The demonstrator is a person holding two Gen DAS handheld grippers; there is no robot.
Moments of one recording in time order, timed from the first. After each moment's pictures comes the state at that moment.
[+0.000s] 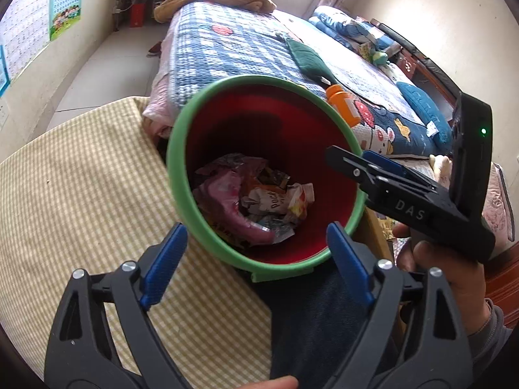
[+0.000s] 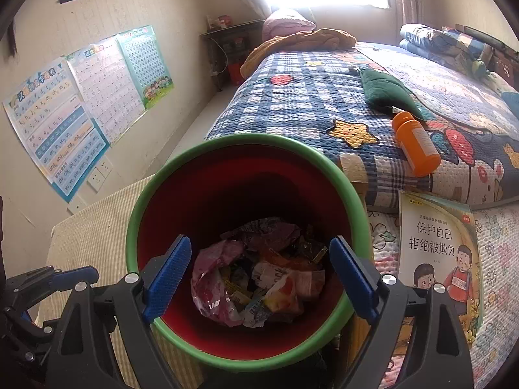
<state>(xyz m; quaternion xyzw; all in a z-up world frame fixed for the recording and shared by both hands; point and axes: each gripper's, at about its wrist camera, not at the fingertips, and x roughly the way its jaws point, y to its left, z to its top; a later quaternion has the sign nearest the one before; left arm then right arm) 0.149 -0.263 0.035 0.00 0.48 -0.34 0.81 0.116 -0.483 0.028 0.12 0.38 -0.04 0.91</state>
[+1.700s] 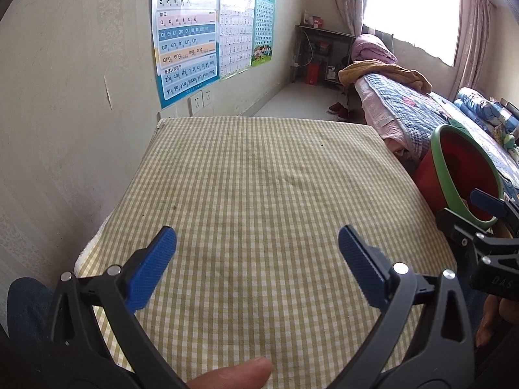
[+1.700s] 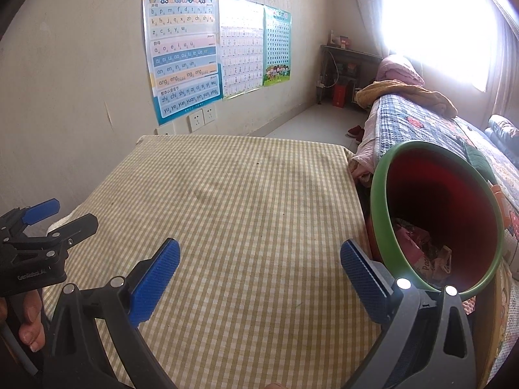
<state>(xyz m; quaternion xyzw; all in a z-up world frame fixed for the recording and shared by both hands) 0.022 0.000 0.010 -0.03 0.35 0.01 0.93 0.047 -0.235 0.002 -0.04 0.34 0.13 0.93</state>
